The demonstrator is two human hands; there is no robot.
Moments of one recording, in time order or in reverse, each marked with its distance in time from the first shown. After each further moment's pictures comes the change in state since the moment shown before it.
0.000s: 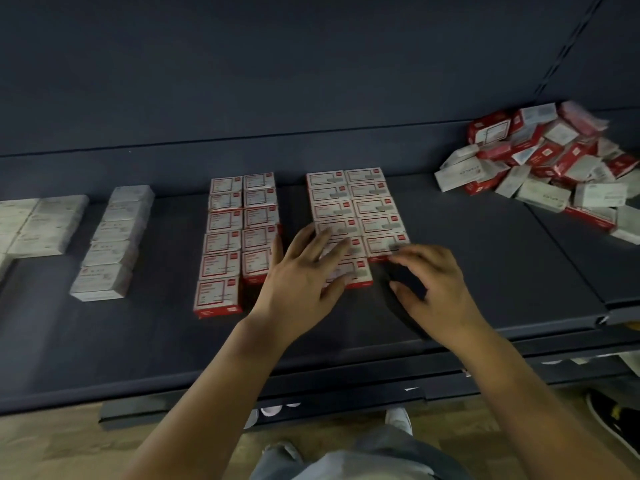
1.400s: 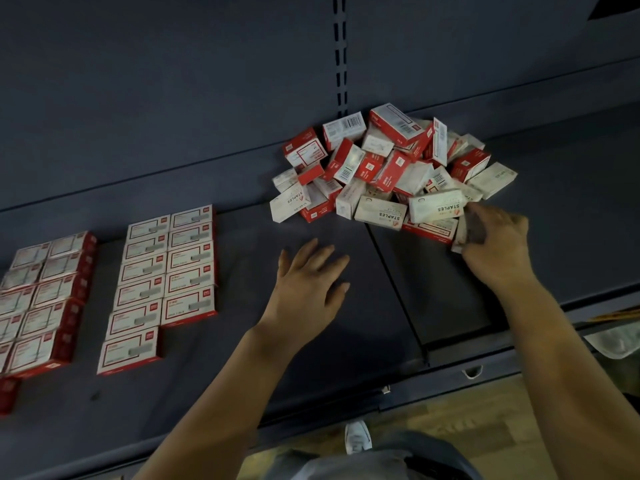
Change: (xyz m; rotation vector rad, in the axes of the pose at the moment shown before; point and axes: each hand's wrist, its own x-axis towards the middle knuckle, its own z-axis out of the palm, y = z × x) left_hand 0.173 0.197 0.115 -0.011 -0.016 0.079; right_hand 0.015 0.299 -0.175 -0.109 0.030 0.591
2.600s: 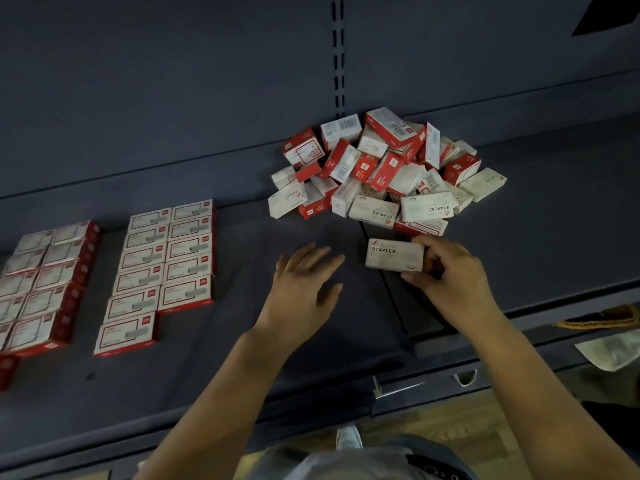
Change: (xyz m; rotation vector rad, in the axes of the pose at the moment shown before) left_hand -0.015 0.010 -0.001 -0.191 0.055 -0.063; right_hand -0.058 -0.039 0.000 0.161 -0.049 -0.286
